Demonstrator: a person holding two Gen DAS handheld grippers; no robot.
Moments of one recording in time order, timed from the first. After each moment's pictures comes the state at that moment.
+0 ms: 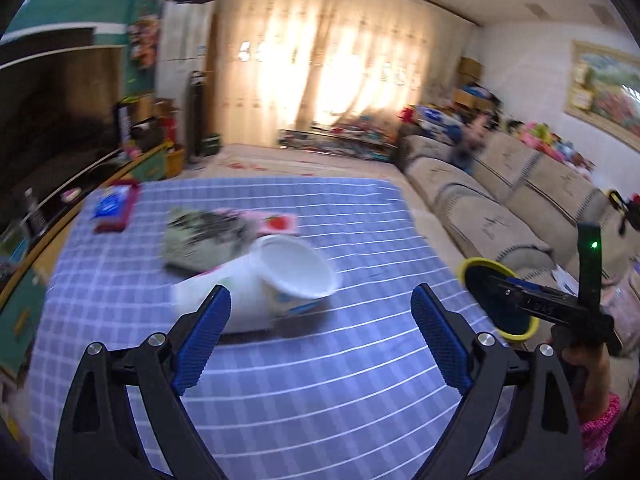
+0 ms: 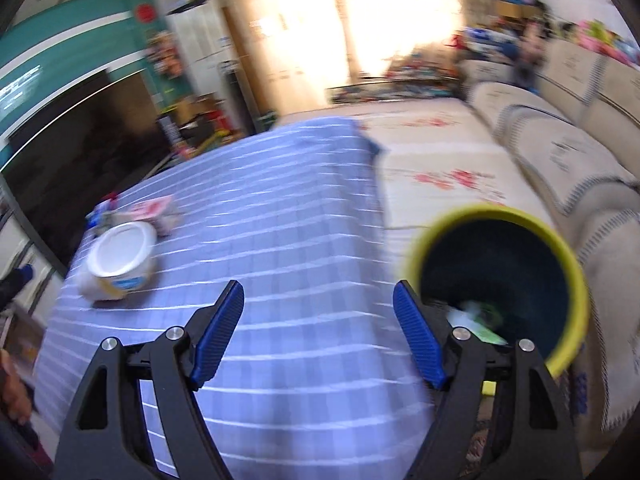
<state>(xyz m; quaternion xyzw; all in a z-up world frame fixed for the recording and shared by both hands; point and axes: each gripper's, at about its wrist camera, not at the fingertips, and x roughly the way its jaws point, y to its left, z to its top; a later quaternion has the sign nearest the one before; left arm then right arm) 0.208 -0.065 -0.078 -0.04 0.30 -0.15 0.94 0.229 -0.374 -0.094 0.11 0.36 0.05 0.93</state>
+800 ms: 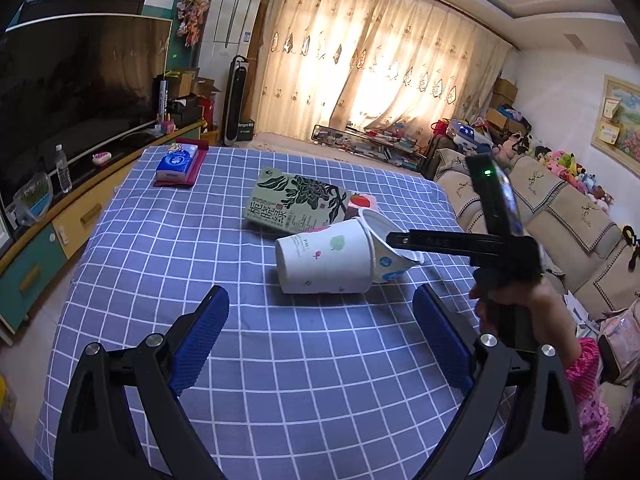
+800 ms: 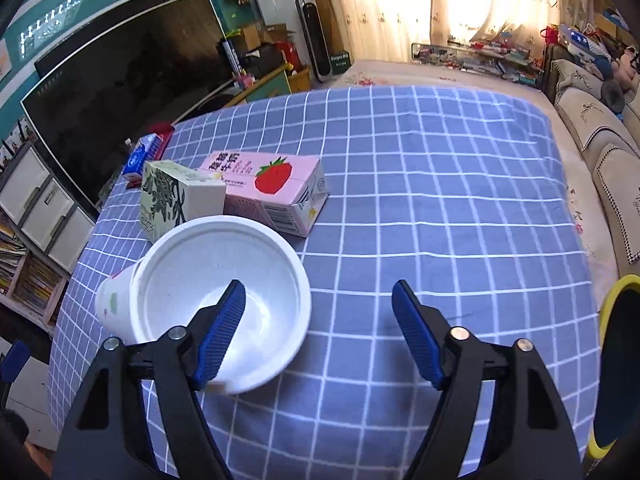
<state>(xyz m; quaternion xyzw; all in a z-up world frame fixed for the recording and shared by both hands) 0.192 0.010 -0.112 -0.09 0.31 -0.11 0.94 0.364 -0.211 -0.125 0.05 0.46 0.13 0.88</state>
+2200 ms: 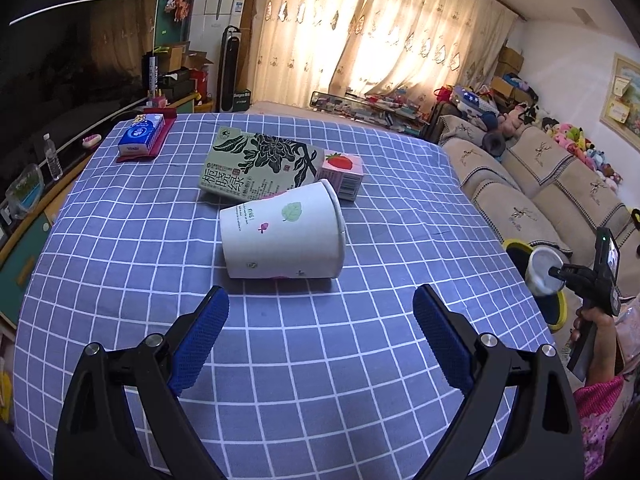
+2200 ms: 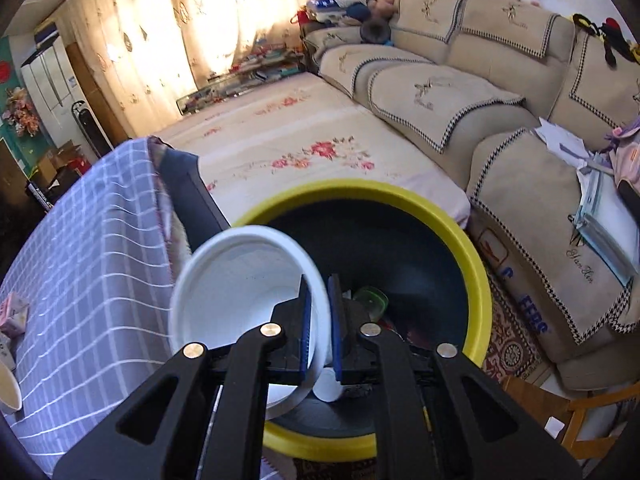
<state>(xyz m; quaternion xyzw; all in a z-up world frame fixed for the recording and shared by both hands) 0.233 -0.049 -0.141 -0.07 0.37 -0.11 0.92 0.246 -0.531 -0.160 0.20 0.38 -0.24 0.87</state>
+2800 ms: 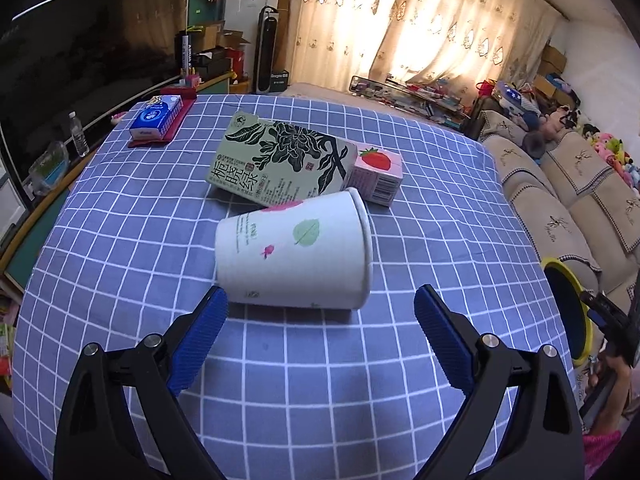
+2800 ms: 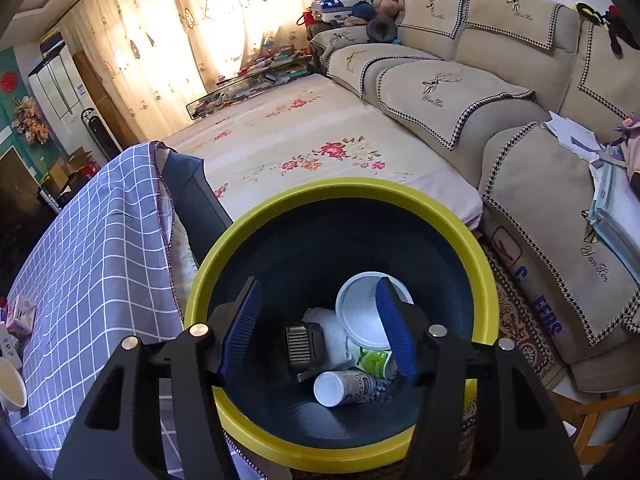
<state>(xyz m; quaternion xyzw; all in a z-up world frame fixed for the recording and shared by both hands) 0.285 -0.061 -0.153 -0.08 0.41 -0.03 0.91 0.244 -0.539 -0.163 0.22 0.37 -0.21 0.88</state>
